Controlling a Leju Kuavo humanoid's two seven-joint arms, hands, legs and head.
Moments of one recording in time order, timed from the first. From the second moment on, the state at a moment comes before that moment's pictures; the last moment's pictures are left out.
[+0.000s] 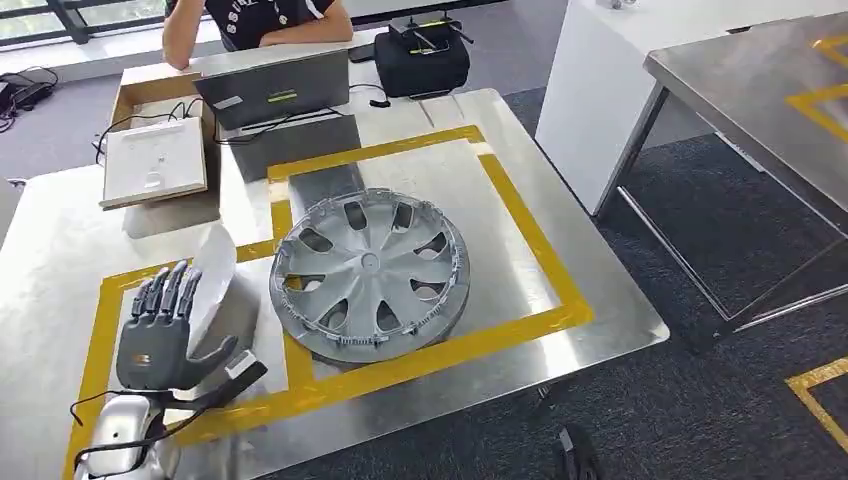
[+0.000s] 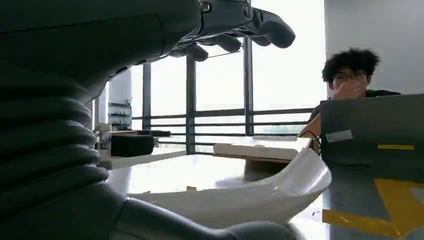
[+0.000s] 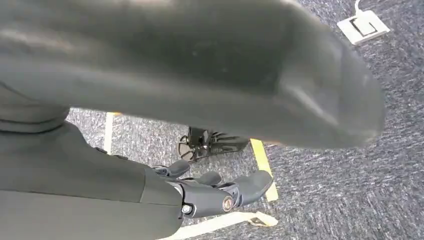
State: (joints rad) left arm -0.35 0.03 -0.08 -0.87 -1.41 0.58 -0.30; right arm -0.07 0.15 -1.06 -0.19 0.71 0.22 -0.27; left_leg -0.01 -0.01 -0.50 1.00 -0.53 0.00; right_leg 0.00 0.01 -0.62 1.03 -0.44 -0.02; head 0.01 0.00
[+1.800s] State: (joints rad) left arm -0.17 0.02 -0.09 -1.13 -1.38 0.56 -0.29; right arm -0.07 0.15 -1.07 -0.19 0.76 0.23 -0.25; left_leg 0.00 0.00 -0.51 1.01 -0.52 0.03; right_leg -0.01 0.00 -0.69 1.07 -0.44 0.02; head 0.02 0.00
